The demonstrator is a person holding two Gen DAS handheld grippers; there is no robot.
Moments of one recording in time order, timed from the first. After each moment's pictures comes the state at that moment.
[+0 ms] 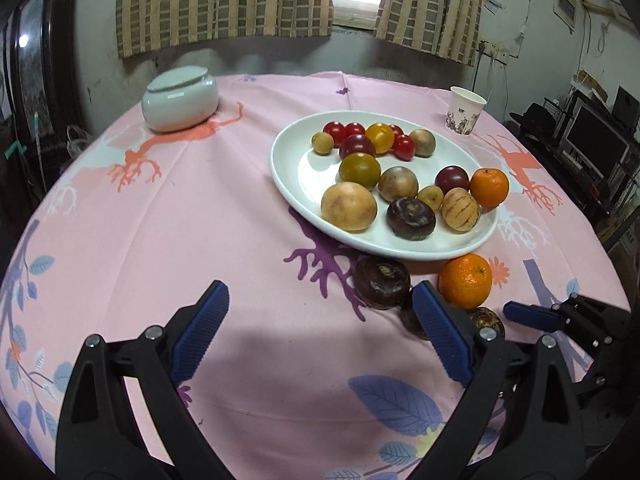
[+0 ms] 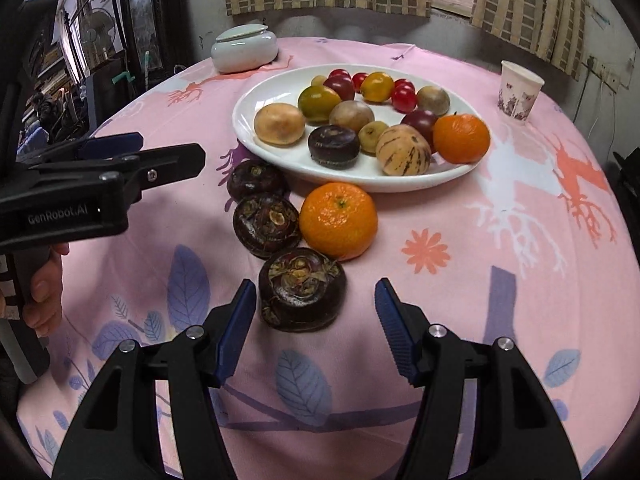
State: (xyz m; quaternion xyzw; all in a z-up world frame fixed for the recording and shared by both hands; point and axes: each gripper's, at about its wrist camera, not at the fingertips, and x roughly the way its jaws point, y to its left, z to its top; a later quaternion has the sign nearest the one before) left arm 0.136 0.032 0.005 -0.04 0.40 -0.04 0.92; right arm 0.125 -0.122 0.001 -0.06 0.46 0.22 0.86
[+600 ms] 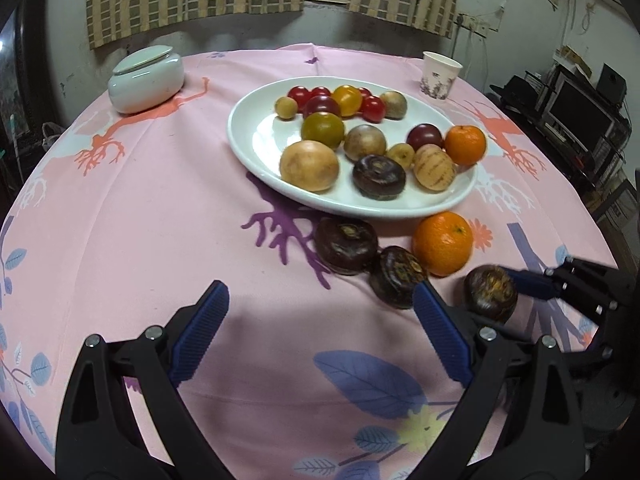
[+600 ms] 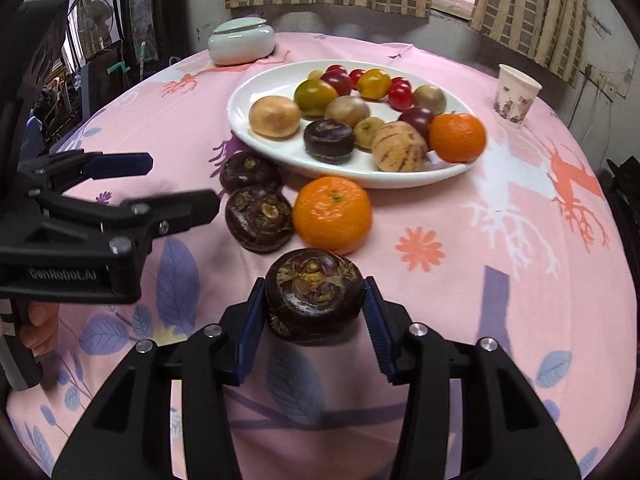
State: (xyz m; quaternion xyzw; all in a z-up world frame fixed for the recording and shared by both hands) left arm 0.132 0.007 -0.012 -0.01 0.43 -0.09 0.90; right arm 0.121 -0.128 0.011 -0.09 0.45 0.20 0.86
